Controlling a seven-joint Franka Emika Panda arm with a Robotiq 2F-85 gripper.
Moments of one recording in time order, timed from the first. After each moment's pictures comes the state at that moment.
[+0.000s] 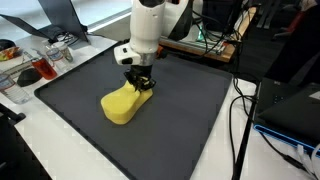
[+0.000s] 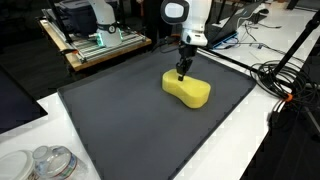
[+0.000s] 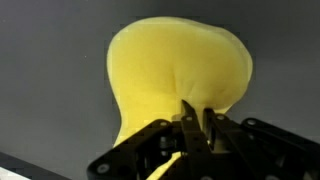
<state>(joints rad) 0.27 0.54 -0.14 -1.99 -0.39 2.58 0.27</state>
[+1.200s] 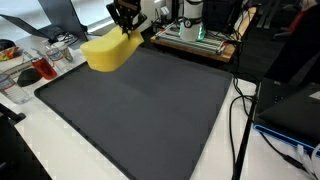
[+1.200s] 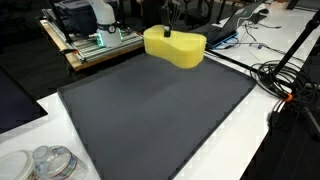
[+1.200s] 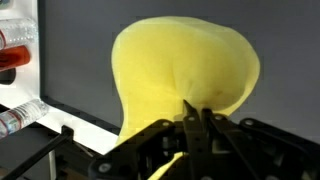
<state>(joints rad) 0.13 0.00 -0.04 -2.17 -0.39 2.29 0.00</state>
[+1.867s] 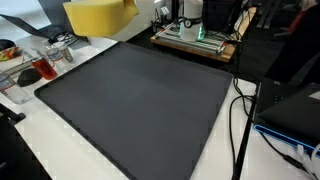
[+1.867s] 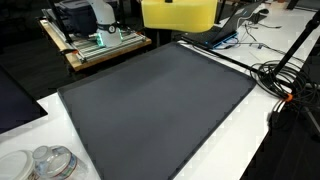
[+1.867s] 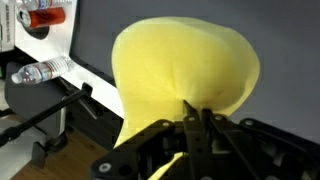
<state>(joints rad) 0.09 -0.18 0.01 -2.18 -0.41 2.23 -0.17</state>
